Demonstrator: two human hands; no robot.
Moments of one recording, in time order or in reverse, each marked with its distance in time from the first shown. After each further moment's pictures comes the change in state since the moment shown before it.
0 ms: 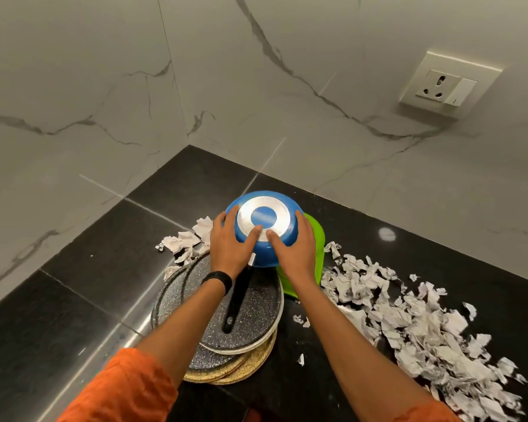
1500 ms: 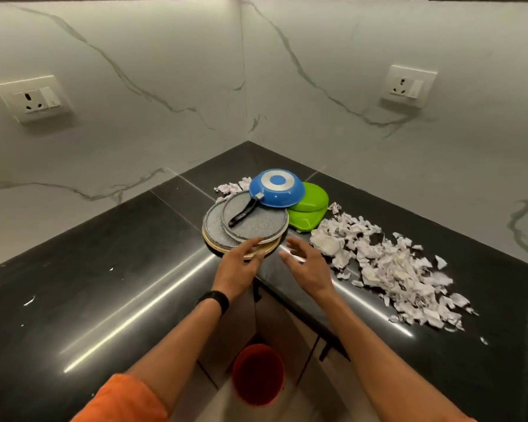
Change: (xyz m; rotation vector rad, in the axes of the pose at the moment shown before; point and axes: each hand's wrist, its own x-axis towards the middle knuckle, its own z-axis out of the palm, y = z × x) left_hand -0.349 0.064 -0.060 0.018 -0.015 -0.021; right_hand -0.234 0.051 -0.179 0.072 -0.528 -0.267
